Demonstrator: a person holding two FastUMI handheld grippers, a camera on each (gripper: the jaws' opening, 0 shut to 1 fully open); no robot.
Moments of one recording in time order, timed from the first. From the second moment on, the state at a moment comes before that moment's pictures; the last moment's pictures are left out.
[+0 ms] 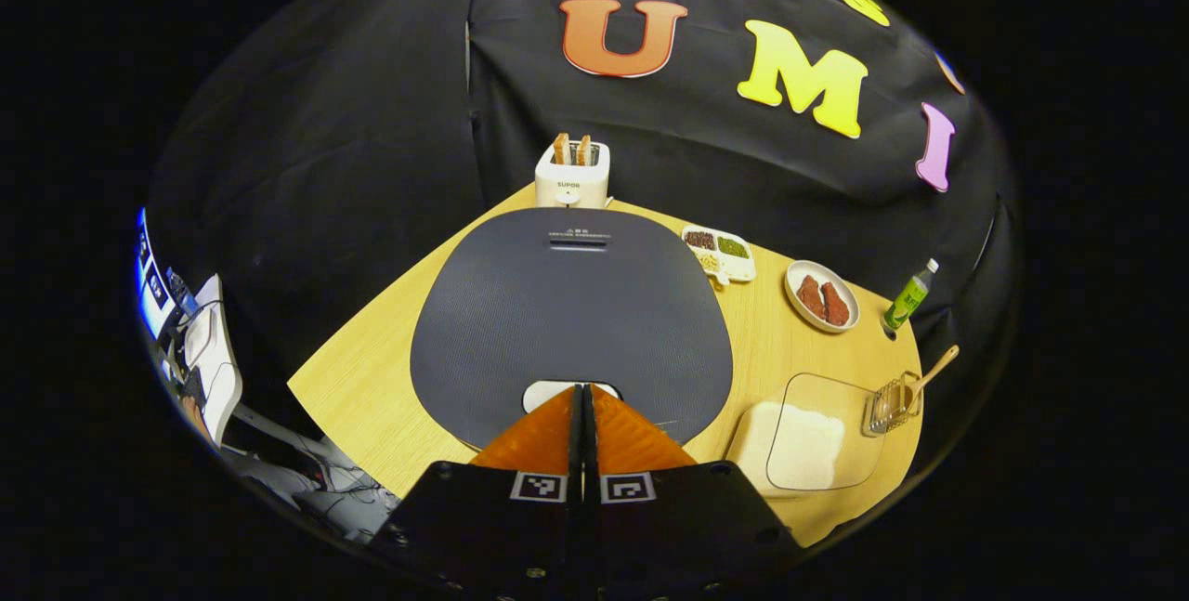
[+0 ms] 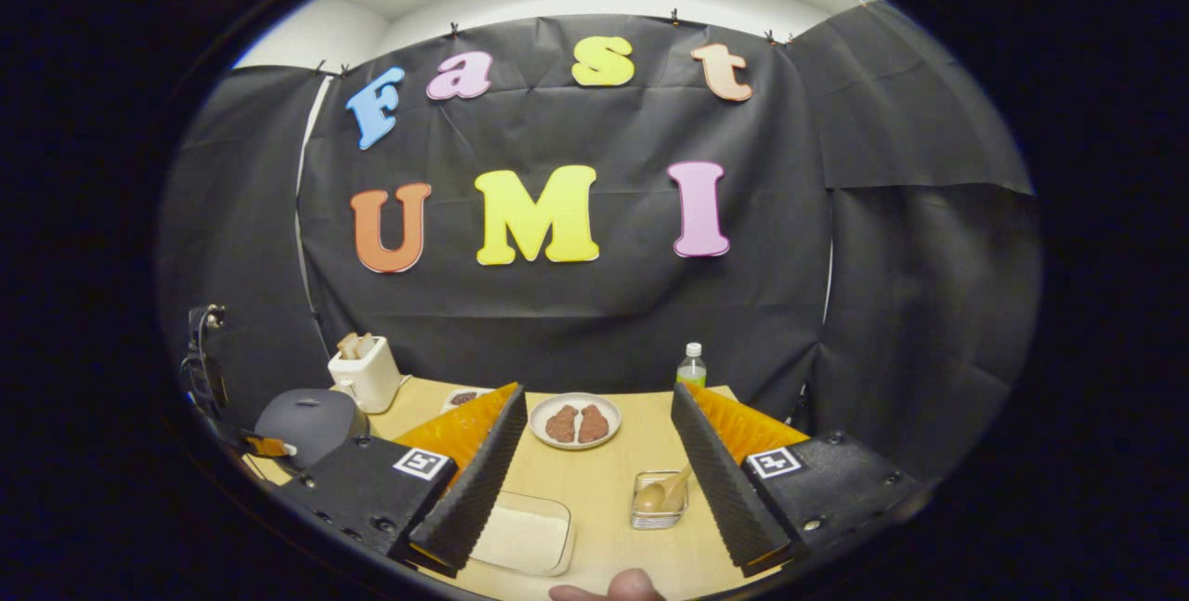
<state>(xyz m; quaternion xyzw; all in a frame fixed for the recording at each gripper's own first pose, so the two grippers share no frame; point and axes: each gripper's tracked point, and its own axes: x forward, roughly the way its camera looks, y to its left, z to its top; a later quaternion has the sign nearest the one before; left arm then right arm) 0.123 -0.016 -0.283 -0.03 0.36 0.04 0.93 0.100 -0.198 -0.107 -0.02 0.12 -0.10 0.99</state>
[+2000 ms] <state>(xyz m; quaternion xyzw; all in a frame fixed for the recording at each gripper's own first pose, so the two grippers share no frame) 0.094 -0.129 -0.034 -0.02 0.05 -0.06 1.00 0.088 -0.321 -0.201 0.04 0.19 -0.11 0.97</state>
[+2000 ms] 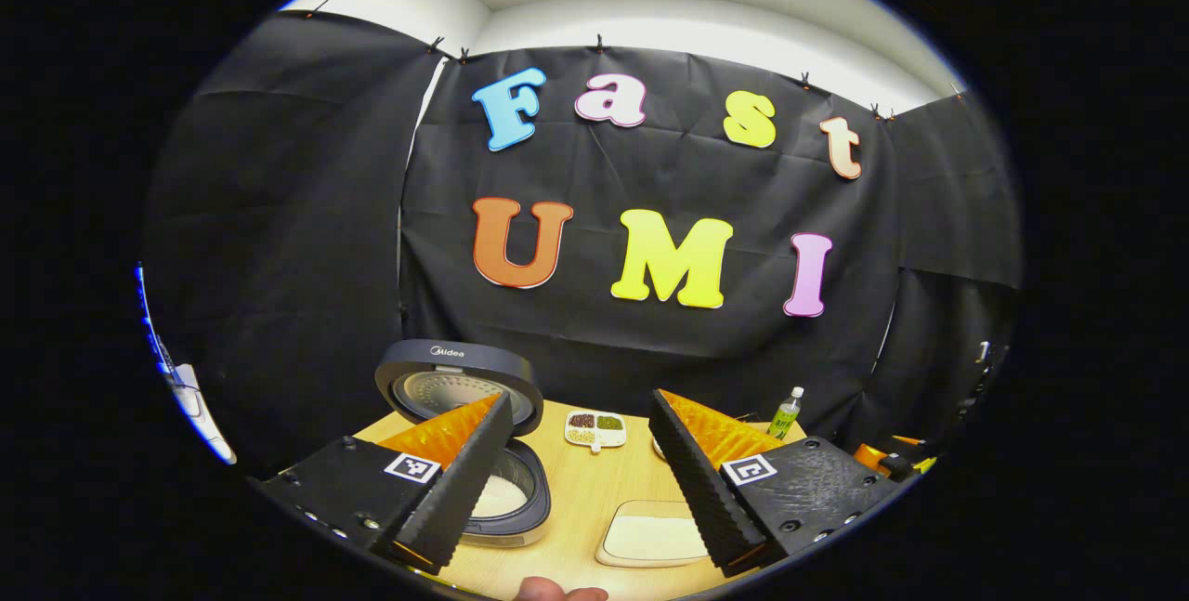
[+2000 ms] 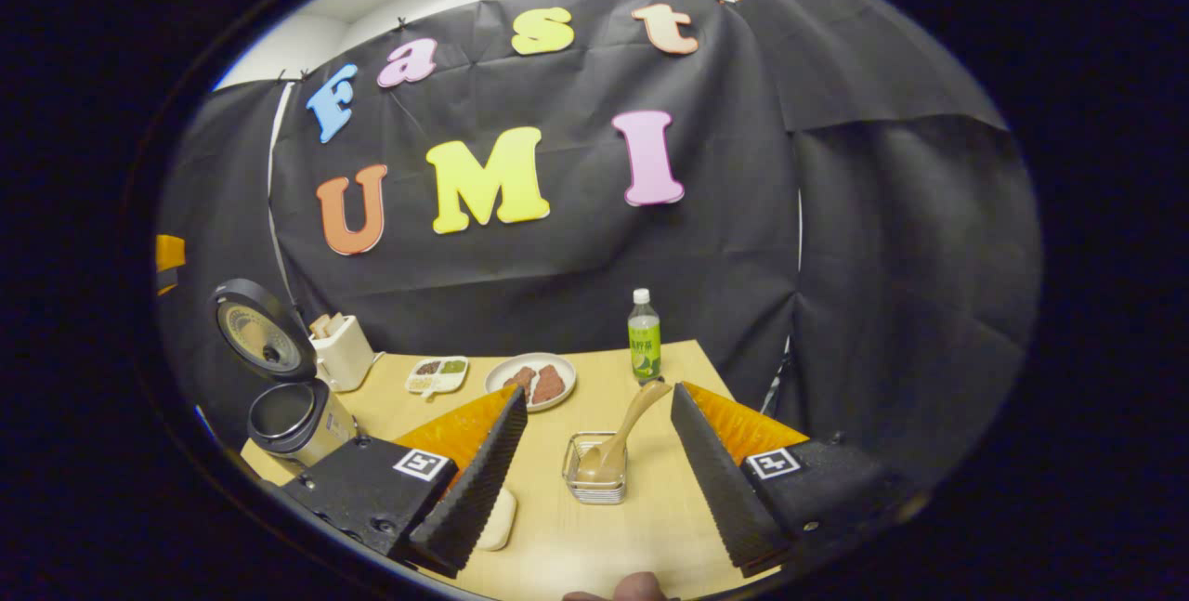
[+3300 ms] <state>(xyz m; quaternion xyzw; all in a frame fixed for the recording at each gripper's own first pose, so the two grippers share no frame) 0.100 -0.110 -0.068 0.00 0.09 0.04 1.00 0.198 -0.366 -0.312 0.19 0.28 -0.08 0.94</state>
